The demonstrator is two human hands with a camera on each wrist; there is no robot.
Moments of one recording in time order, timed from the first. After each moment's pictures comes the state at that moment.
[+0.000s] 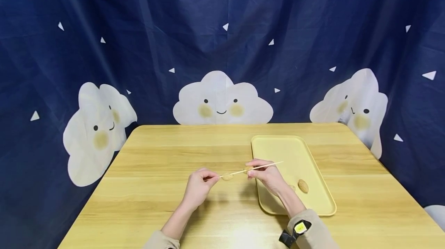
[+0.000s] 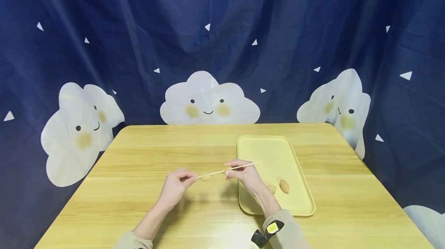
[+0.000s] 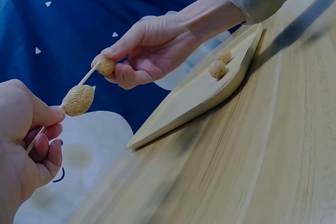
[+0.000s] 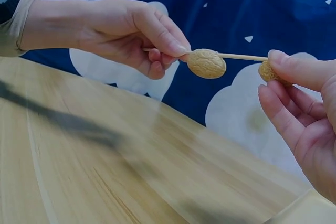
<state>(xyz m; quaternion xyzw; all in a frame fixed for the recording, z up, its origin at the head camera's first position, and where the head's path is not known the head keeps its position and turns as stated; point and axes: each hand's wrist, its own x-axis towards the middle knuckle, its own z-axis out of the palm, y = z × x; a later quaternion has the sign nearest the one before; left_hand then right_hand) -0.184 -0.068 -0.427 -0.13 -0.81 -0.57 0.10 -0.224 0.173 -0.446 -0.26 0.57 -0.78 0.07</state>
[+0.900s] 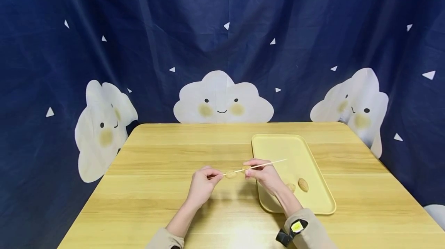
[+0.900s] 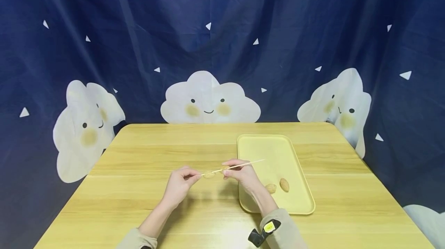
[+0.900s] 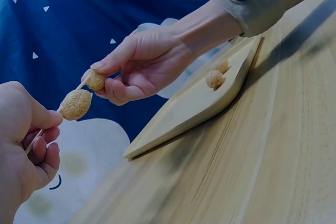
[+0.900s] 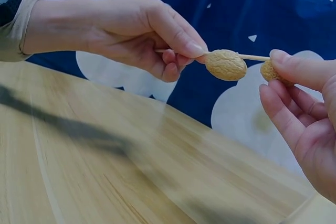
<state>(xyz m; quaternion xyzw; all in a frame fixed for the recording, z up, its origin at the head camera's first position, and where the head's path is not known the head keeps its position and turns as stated) -0.183 -0.059 -0.425 -0.13 -0.81 -0.57 0.10 -0.221 0.163 -0.447 -0.24 0.56 -0.79 0.07</state>
